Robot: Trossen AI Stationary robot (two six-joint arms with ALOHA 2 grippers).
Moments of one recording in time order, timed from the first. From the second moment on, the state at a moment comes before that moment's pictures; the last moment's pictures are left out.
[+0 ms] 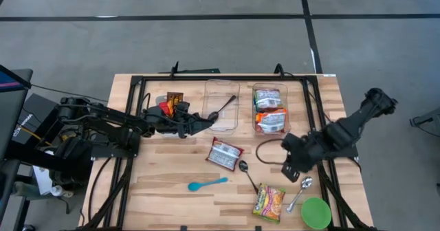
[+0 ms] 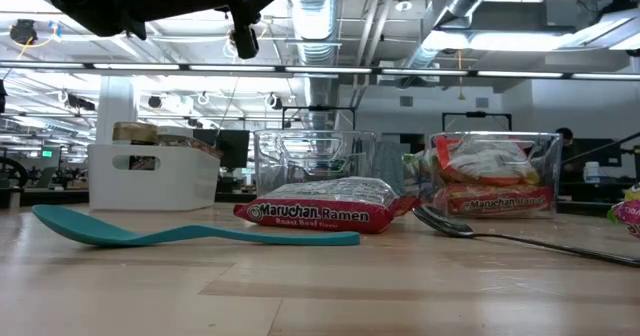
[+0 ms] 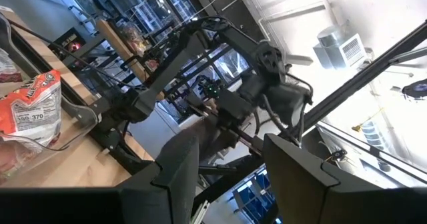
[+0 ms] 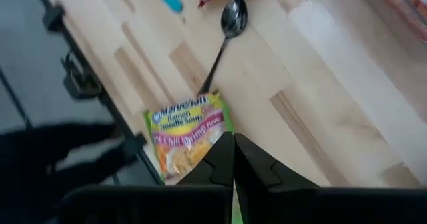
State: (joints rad) left arm 0.00 1.32 0.52 1.06 0.02 -0.95; right arm 0.61 1.25 1.30 -1.20 0.15 1.26
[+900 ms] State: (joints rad) left arm 0.00 1.32 0.52 1.05 0.02 -0.95; right arm 1.06 1.50 1.28 -1.12 0.36 2.16
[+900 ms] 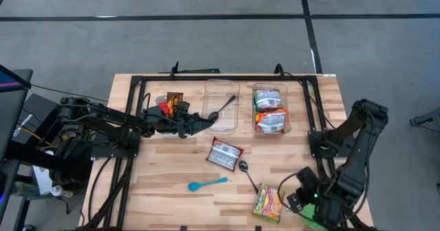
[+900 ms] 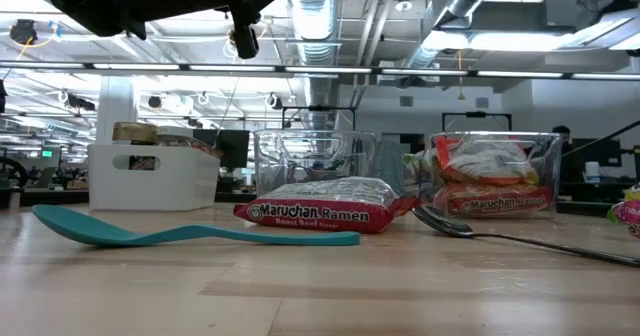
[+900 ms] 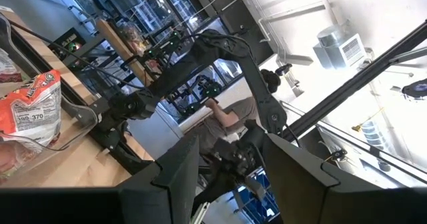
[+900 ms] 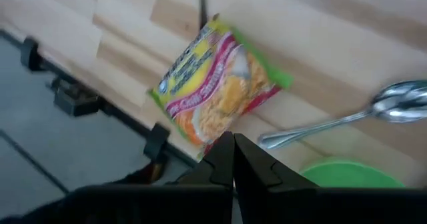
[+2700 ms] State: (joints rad) left arm 0.00 1.32 0.52 1.05 0.02 -0.95; right arm 0.73 1.57 1.28 -0.74 0.17 1.36
